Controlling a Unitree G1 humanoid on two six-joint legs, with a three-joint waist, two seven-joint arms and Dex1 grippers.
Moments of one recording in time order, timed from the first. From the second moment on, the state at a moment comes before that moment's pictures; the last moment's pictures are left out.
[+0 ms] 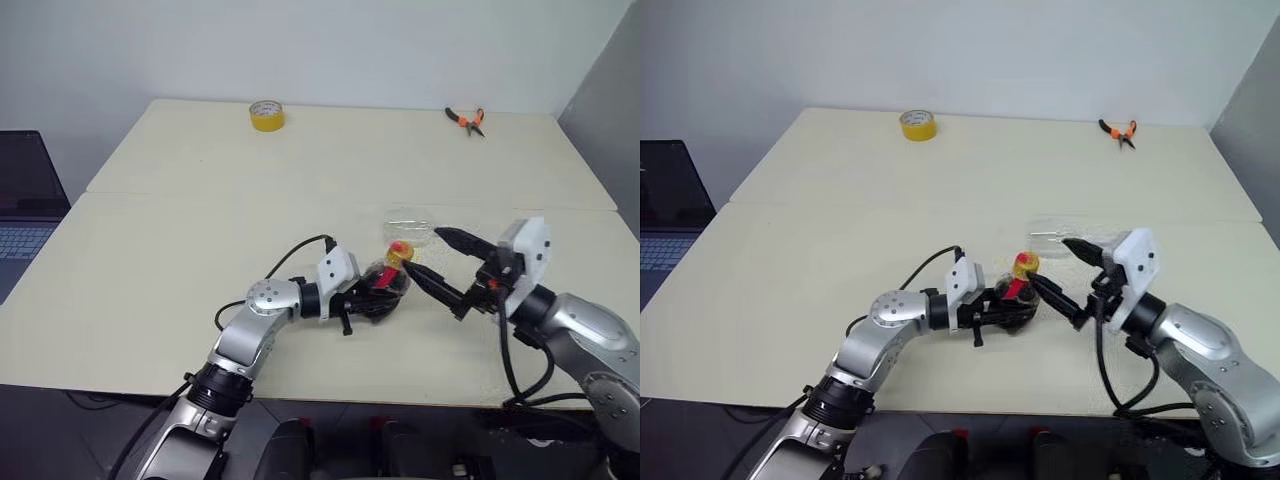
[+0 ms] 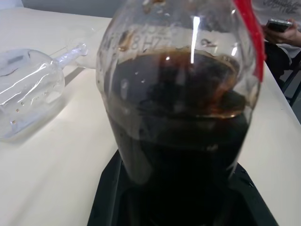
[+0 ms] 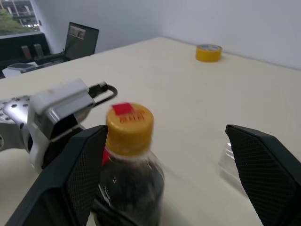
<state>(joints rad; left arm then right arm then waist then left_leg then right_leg) -0.42 0.29 -0.30 0.01 -0.23 0.25 -0.97 -0.05 -0.64 -0.22 -0.73 0.76 0.70 0.45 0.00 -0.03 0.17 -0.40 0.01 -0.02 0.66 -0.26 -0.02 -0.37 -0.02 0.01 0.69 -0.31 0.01</state>
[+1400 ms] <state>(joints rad) -0.42 0.29 -0.31 0.02 -0.23 0.25 -0.97 -0.08 -0.66 -0.22 -0.74 0.81 0.75 0.45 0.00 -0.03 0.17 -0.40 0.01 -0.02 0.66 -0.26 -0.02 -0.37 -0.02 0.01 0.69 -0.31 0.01</state>
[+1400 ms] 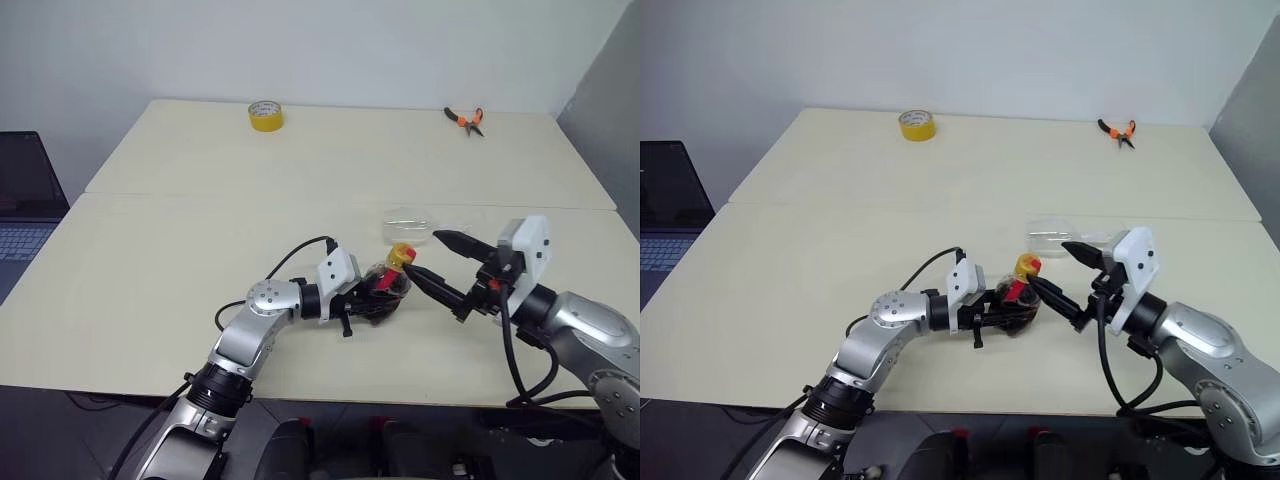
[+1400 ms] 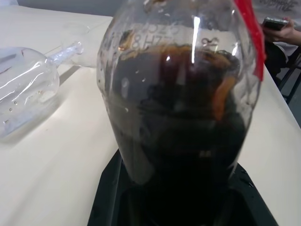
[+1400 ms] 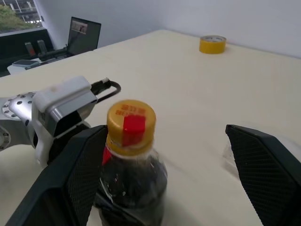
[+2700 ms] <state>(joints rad) -0.42 0.29 -0.31 0.02 -0.23 0.24 -0.97 -0.21 -0.59 -0.08 -0.71 0.87 0.79 0.35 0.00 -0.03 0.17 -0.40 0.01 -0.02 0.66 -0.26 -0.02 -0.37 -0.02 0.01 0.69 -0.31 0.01</state>
